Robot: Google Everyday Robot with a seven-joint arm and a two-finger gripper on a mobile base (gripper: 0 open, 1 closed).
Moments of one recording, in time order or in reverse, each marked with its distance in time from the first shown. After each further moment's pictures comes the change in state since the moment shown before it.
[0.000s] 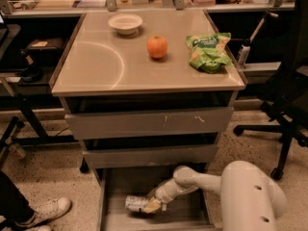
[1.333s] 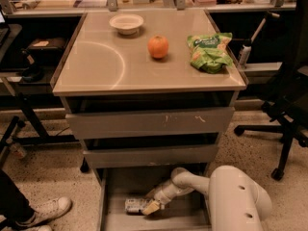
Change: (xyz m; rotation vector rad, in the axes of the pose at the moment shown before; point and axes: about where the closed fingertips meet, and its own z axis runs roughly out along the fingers) arm 0.021 -0.015 0.033 -0.034 0.010 -0.025
